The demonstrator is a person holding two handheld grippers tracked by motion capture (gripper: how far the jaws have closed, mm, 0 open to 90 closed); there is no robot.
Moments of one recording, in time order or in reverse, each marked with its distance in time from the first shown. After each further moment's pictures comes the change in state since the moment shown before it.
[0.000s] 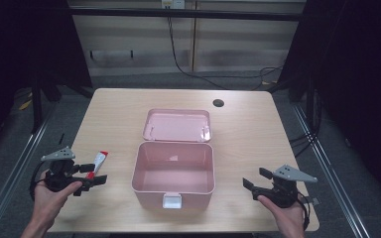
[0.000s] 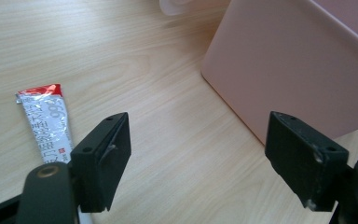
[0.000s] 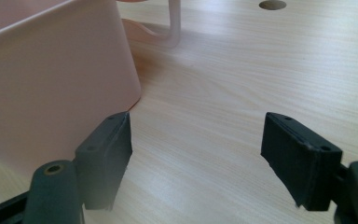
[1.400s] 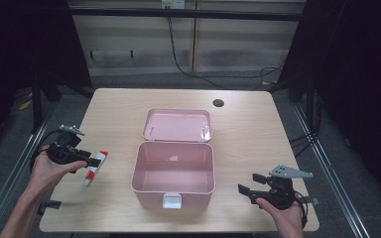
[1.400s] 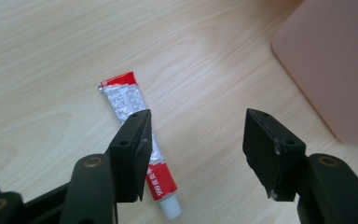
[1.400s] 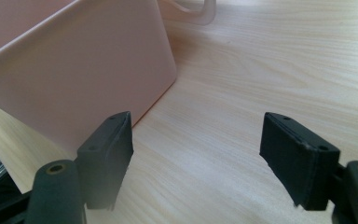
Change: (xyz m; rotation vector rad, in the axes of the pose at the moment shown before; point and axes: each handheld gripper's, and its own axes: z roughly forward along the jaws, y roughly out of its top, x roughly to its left) left arm 0.033 0.062 0.011 0.340 0.147 -0.003; right arm 0.006 0.003 0.001 0.102 0.128 0.064
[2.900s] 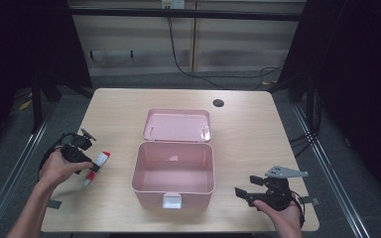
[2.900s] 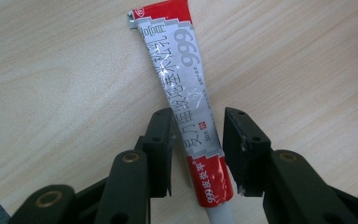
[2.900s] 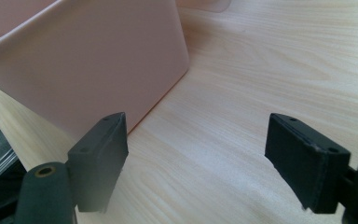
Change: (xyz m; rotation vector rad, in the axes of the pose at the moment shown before) left arm 0.027 0.002 0.056 0.272 0.048 -0.037; right arm 0.004 0.000 0.005 0.045 0.043 -0.003
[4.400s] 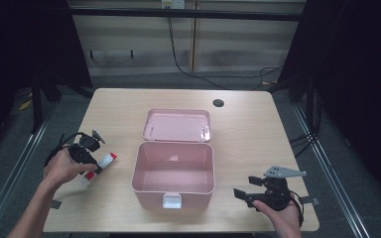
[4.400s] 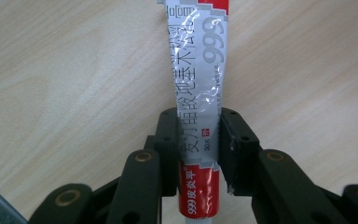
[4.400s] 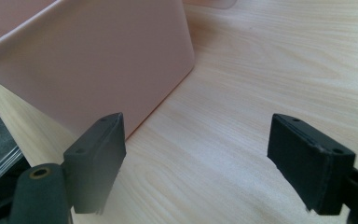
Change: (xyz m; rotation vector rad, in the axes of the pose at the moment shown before) left arm -0.026 0.012 -0.005 0.089 0.041 0.090; right arm 0.001 0.000 0.002 0.011 0.017 0.001
